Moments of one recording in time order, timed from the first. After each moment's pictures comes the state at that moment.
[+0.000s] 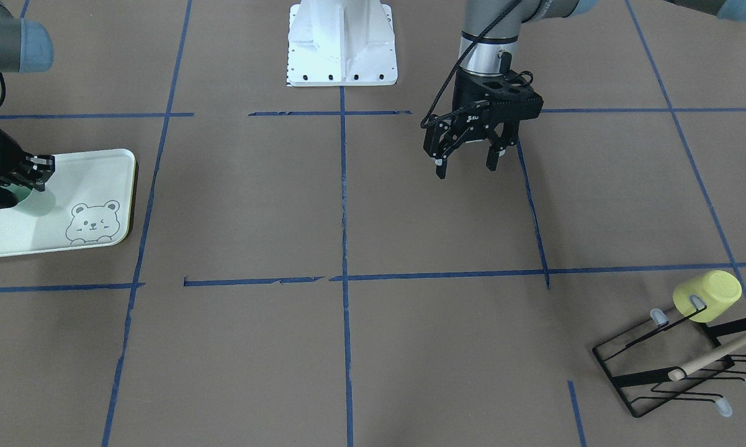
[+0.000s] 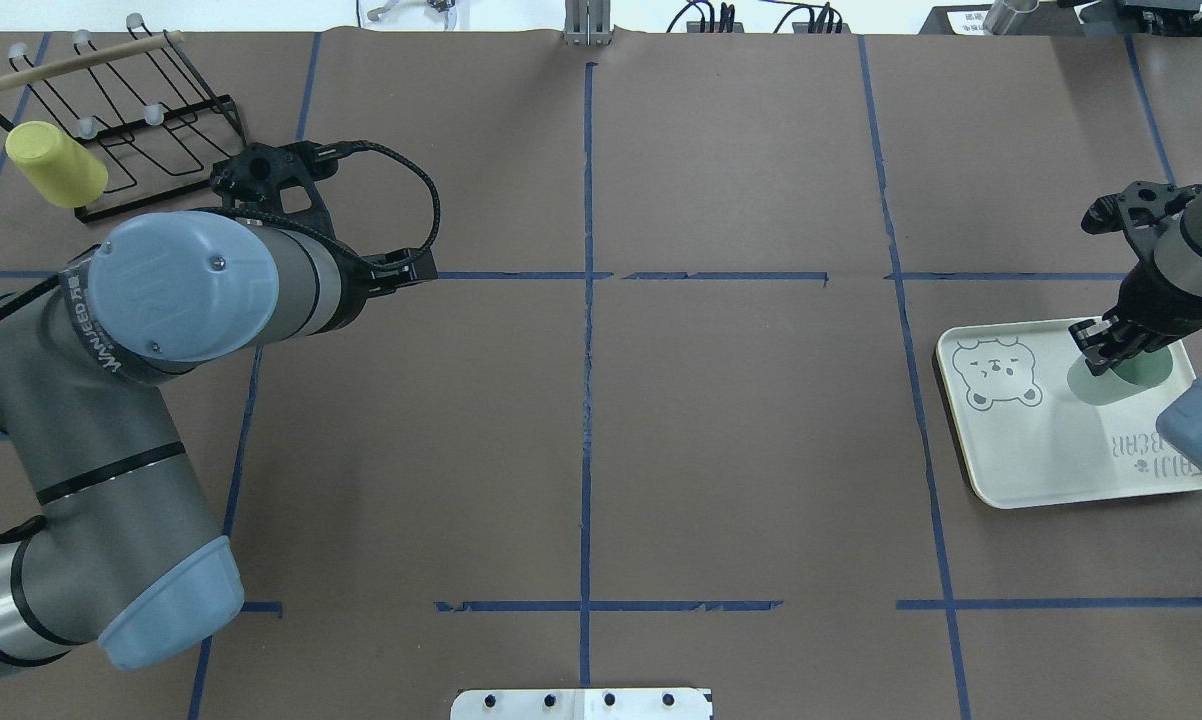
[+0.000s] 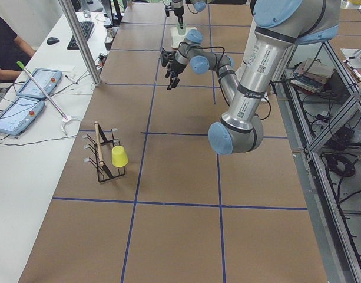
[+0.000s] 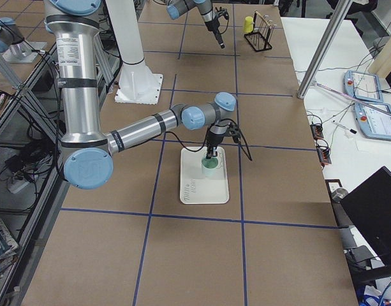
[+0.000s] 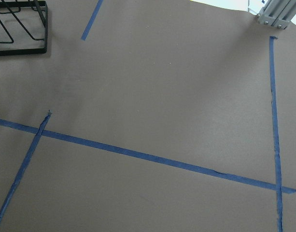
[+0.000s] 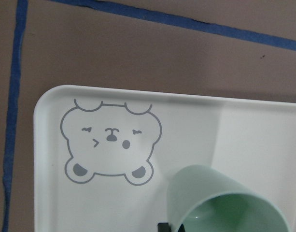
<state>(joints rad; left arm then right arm) -0.57 -2.03 -2.03 -1.56 -1.52 -1.42 0.99 -1.52 1.87 -1.67 2.18 0.45</state>
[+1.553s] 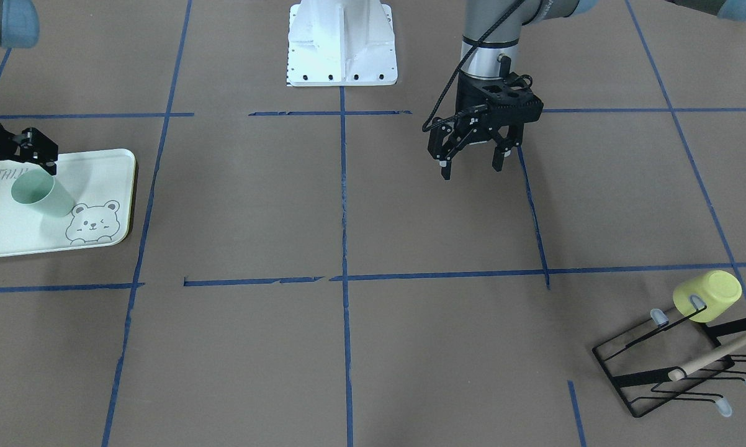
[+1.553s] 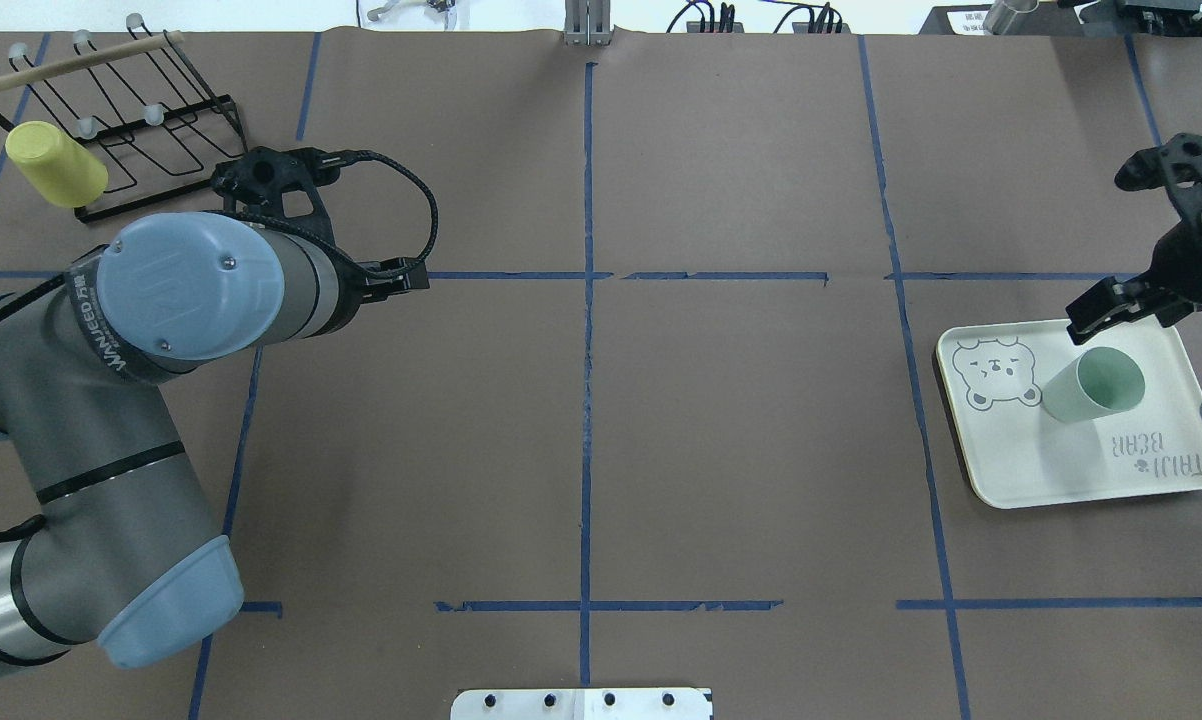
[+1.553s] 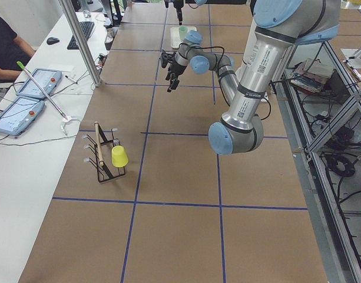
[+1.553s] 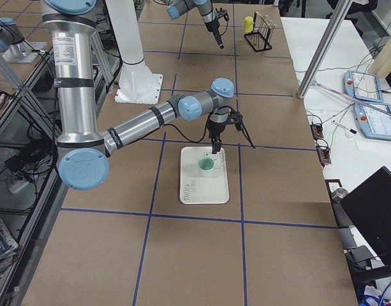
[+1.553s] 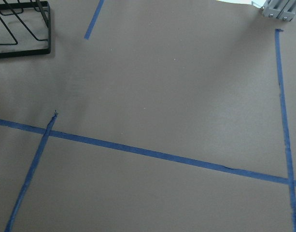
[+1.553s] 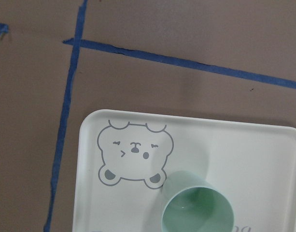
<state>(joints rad) -0.58 -2.03 -2.04 -1.48 -1.52 -1.32 1.09 -1.54 2.03 -1.68 2.19 0.44</state>
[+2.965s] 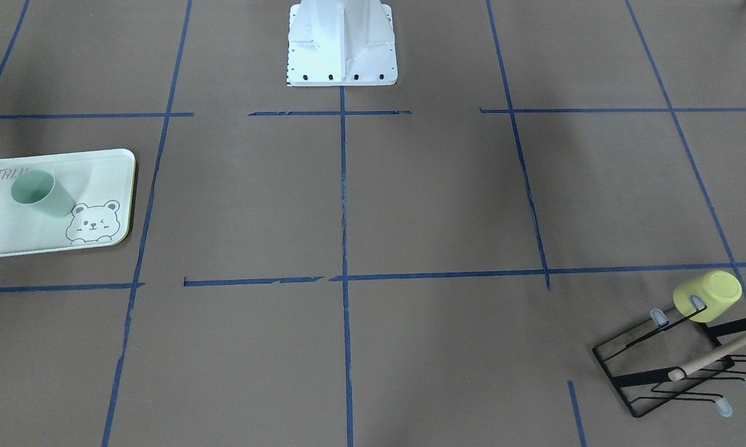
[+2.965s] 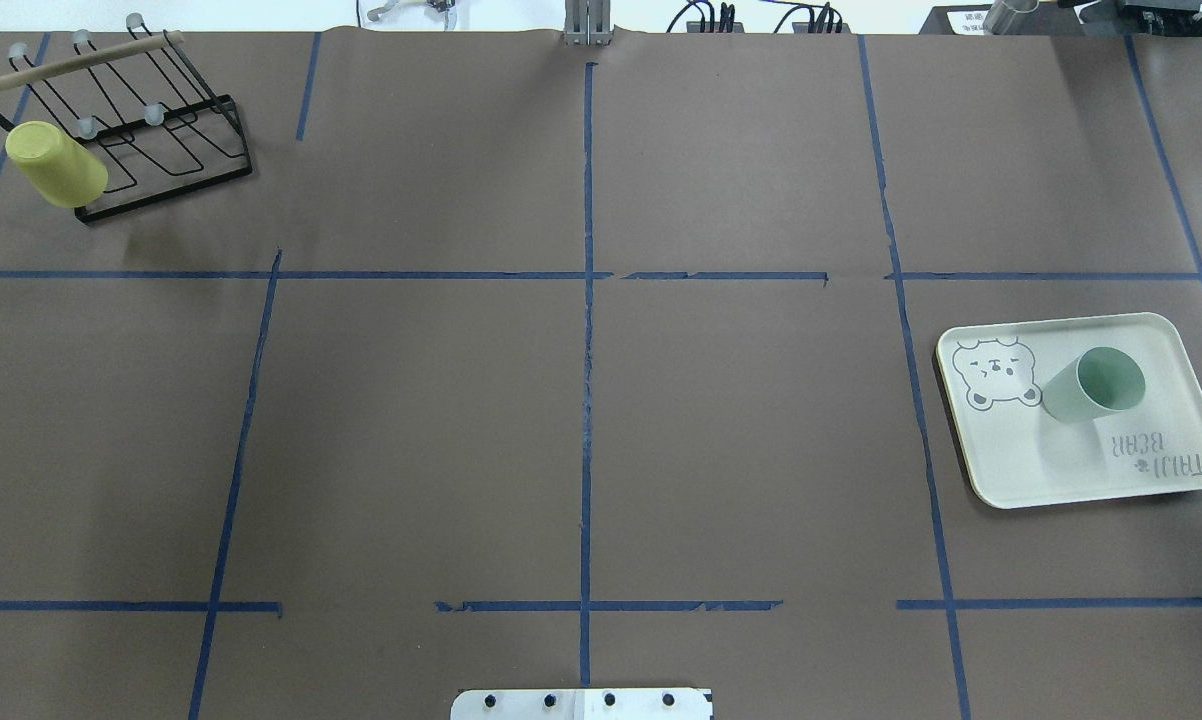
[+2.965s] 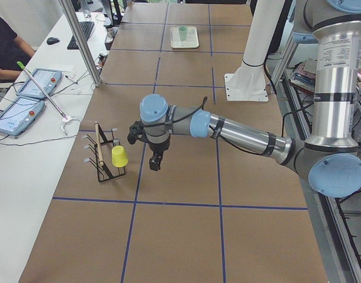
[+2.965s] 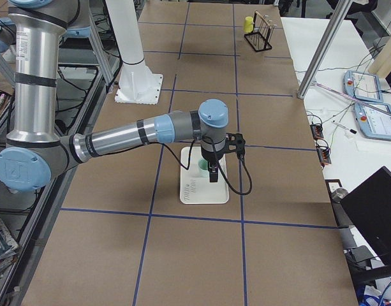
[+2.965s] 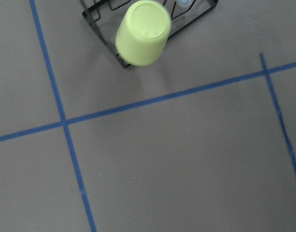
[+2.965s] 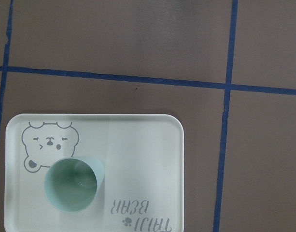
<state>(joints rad) -1.50 -1.50 -1.88 -1.40 -2.41 0.15 1.46 -1.70 1.98 -1.67 2.35 0.12</state>
